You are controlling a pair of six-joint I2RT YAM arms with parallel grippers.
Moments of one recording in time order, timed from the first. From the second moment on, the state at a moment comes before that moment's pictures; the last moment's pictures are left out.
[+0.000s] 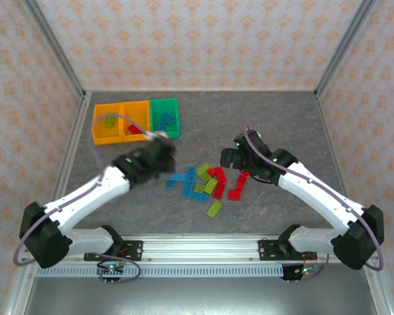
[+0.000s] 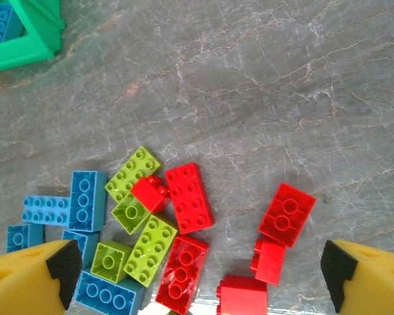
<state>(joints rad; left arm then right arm) -0.57 1.23 1.02 -0.67 -0.31 -0.65 0.66 1.20 1.04 -0.77 0.18 0.69</state>
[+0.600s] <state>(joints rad) 0.15 2.01 1.73 -0.67 -0.35 -0.48 0.66 1.11 1.04 -0.77 0.17 0.69</state>
